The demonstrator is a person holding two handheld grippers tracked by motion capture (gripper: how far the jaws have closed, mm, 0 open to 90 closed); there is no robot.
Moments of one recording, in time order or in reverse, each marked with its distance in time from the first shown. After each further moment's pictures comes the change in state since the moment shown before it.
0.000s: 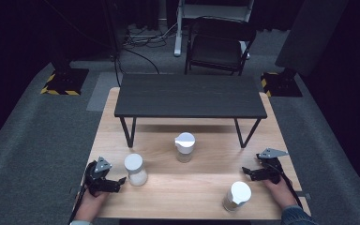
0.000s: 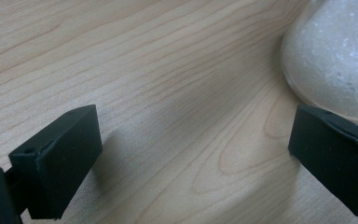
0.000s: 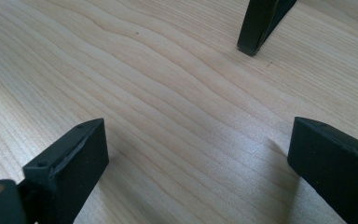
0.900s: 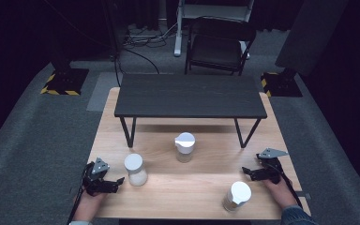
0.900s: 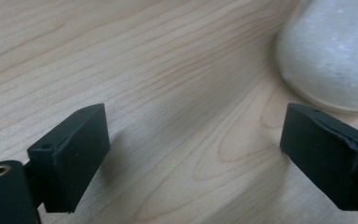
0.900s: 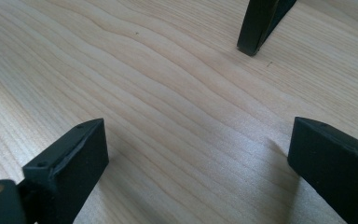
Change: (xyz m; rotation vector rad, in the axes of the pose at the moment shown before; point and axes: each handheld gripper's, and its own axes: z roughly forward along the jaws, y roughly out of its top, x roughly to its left) left arm 0.004 -0.012 -0.008 -0.043 -0.014 0.013; right arm 0.000 0.000 0.000 0.000 -0.001 0.001
